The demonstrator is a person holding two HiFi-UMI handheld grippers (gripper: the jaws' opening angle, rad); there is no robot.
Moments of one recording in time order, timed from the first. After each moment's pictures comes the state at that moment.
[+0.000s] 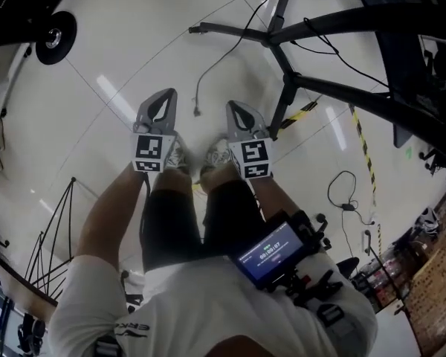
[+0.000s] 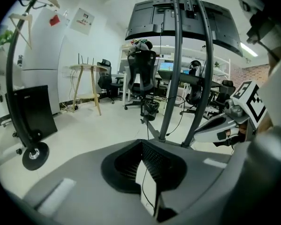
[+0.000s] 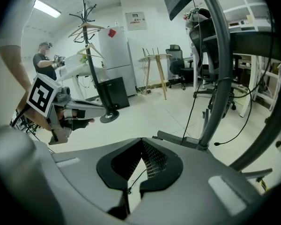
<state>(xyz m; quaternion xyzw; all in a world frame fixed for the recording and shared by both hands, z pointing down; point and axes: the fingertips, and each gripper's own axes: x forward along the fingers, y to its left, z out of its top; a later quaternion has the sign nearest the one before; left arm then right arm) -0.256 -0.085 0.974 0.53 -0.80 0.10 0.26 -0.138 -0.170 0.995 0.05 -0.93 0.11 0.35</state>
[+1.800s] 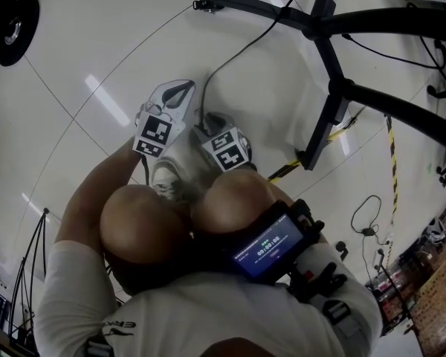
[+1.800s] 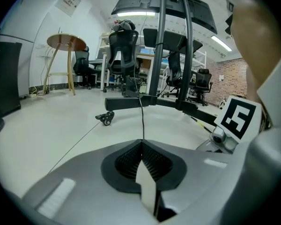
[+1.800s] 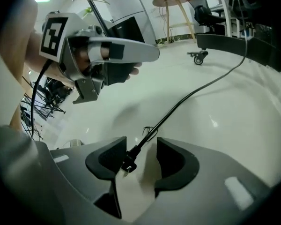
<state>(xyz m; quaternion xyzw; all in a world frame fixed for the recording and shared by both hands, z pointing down) -0.232 -0.101 1.274 0.65 -0.71 0.12 0.24 -0.121 -0.040 1.363 -0.12 -0.84 0.13 0.51</state>
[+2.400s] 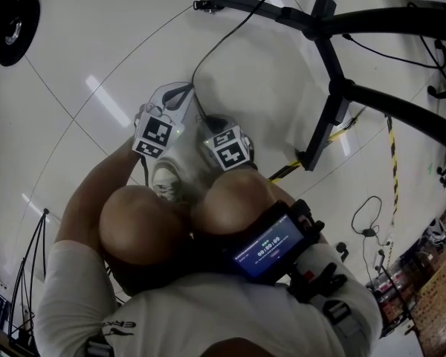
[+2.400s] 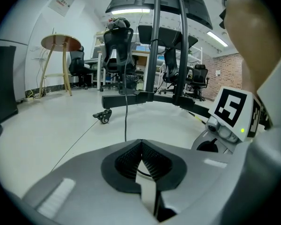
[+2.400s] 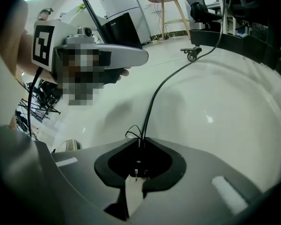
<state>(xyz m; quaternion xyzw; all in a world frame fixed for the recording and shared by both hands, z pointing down) -0.227 -0.097 1.282 0.66 -0.70 0.15 0.24 -0.117 -0.053 1.366 -0.09 -0.83 0.13 0.54</state>
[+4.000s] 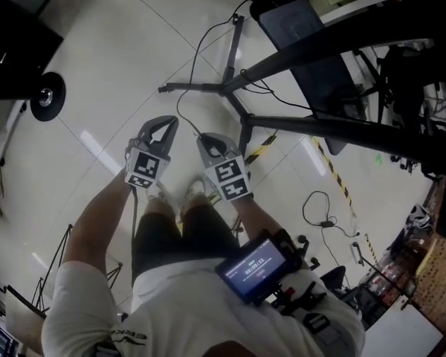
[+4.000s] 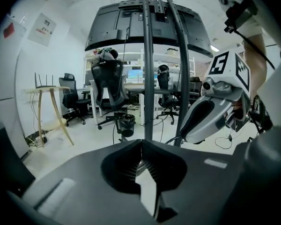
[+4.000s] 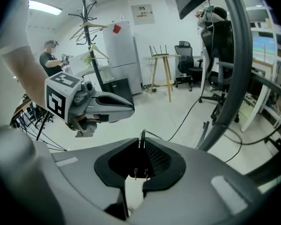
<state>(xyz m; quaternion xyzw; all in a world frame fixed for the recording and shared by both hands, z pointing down) -0.246 -0.197 0.865 0.68 -0.70 0.15 0.15 -0.169 -0.205 0.874 0.00 -0.91 0.09 0.40</state>
